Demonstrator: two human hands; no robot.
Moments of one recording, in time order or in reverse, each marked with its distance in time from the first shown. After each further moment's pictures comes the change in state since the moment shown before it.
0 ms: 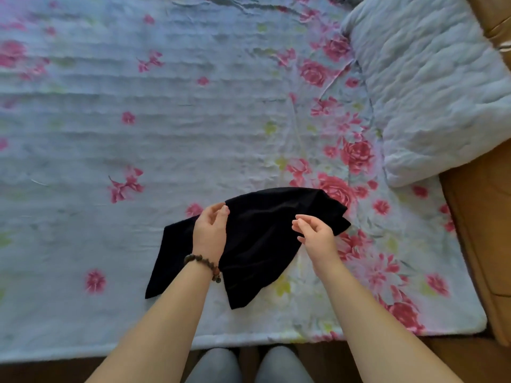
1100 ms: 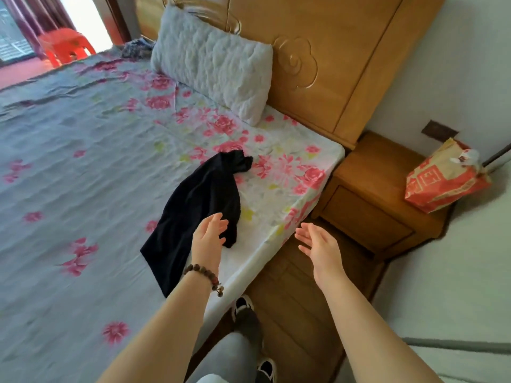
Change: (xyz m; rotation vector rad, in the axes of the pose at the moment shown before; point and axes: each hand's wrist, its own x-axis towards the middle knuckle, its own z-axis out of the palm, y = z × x) left_hand -0.200 -0.046 -0.164 0.125 -0.722 0.165; right_hand -0.393 0.141 0.075 0.562 0.774 -0.005
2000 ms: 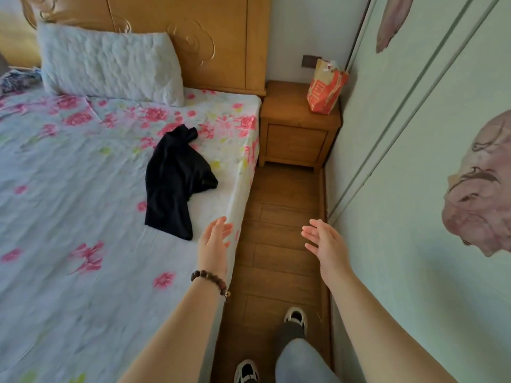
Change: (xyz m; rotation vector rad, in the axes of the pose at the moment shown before) left_hand -0.186 -0.063 -0.245 0.142 -0.482 -0.099; right_hand -0.382 0.155 0.055 0.246 0.497 0.027
